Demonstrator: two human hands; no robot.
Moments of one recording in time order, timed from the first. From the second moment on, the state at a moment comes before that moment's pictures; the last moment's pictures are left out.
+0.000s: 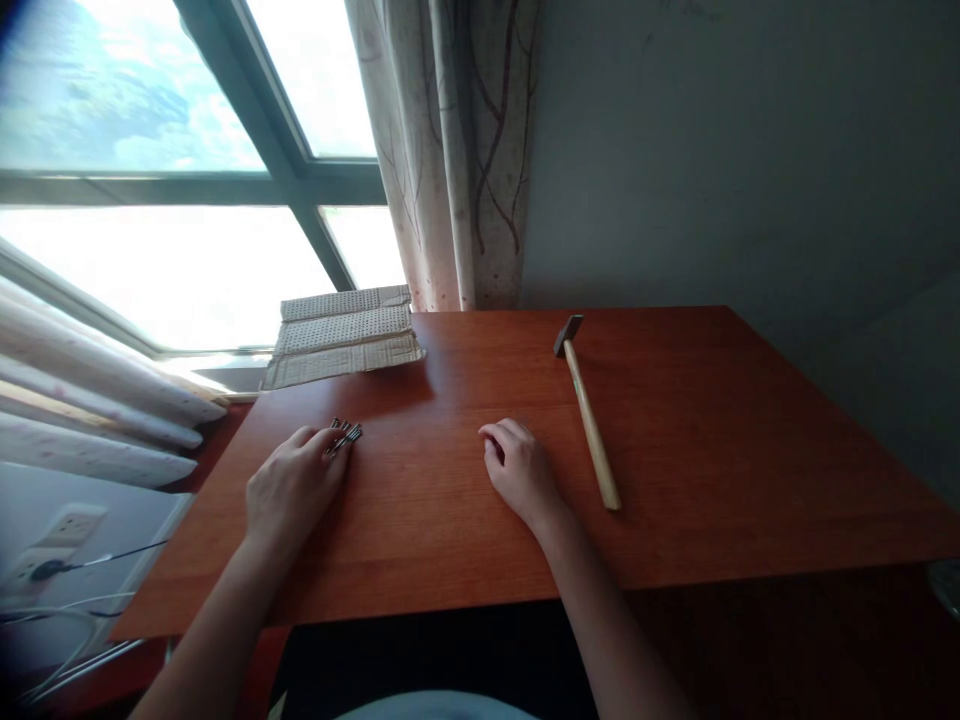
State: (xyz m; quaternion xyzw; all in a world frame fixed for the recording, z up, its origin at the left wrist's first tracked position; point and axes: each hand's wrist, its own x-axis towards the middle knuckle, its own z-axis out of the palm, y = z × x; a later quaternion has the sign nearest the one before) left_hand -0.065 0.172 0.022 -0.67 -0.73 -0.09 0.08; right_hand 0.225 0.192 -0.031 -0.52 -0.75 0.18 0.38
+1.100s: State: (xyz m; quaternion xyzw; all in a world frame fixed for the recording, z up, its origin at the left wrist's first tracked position) left_hand -0.099 0.190 0.014 -0.74 -0.65 -0.16 0.01; right_hand 0.226 0.193 -0.030 -0.51 -0.75 0.18 0.38
